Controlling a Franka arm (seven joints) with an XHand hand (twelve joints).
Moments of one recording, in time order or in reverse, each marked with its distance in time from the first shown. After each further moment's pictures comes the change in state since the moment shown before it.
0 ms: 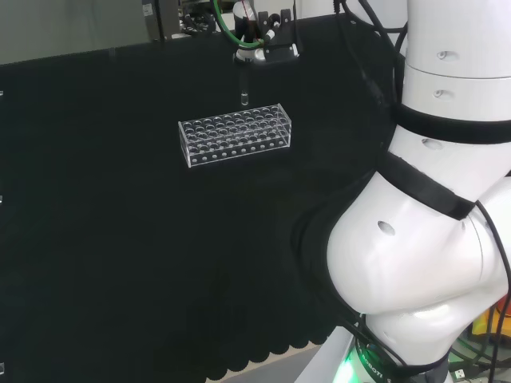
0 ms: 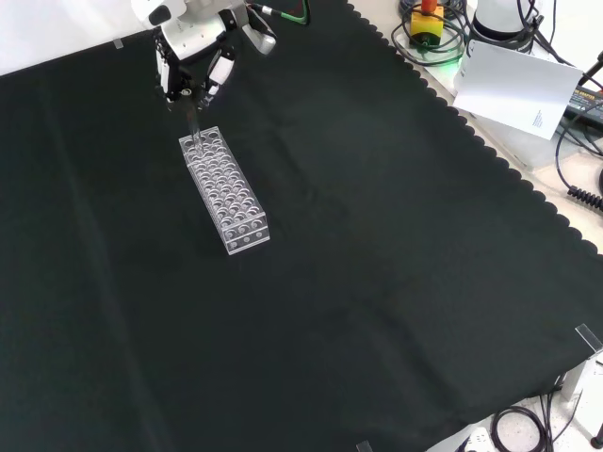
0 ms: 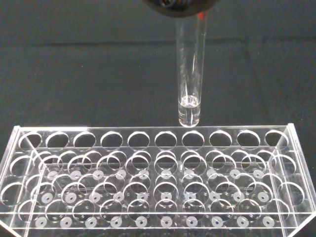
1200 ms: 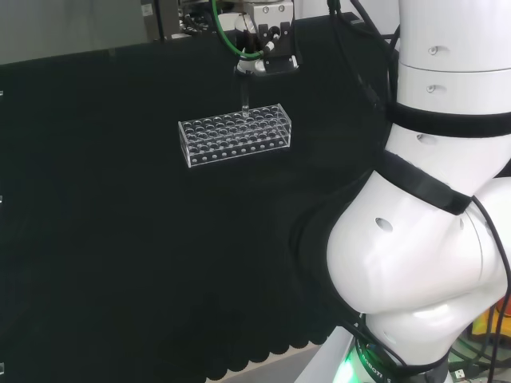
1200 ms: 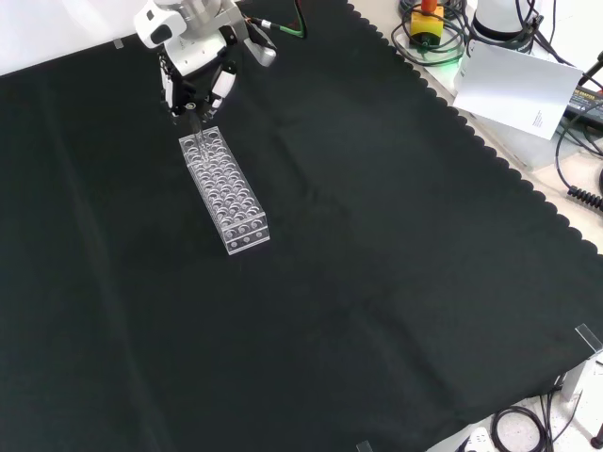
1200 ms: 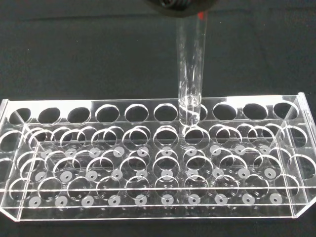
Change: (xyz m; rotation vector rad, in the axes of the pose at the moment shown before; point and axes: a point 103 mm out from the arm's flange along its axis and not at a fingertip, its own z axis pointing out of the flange) arm -0.002 0.006 0.025 0.043 0.010 0.004
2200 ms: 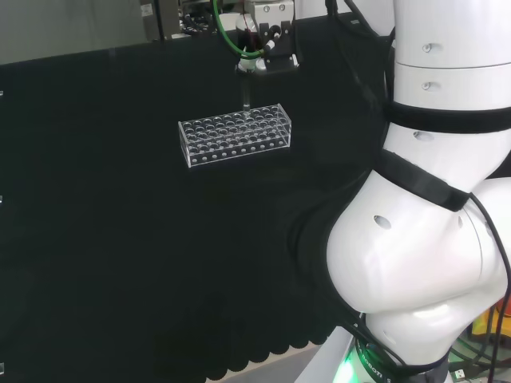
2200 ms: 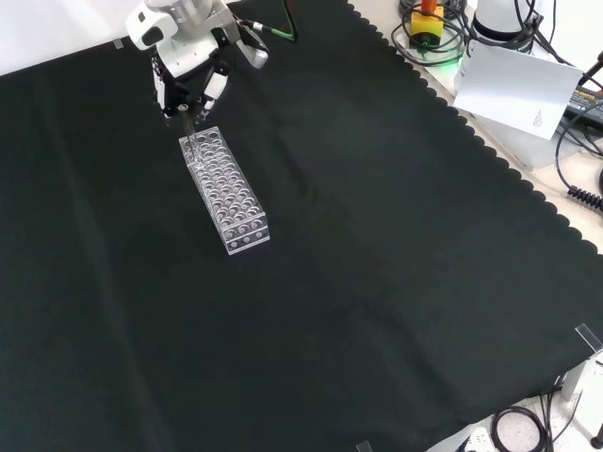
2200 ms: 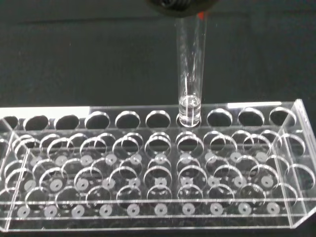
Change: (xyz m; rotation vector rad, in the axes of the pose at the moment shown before) arm -0.005 0.011 0.003 0.005 0.001 0.002
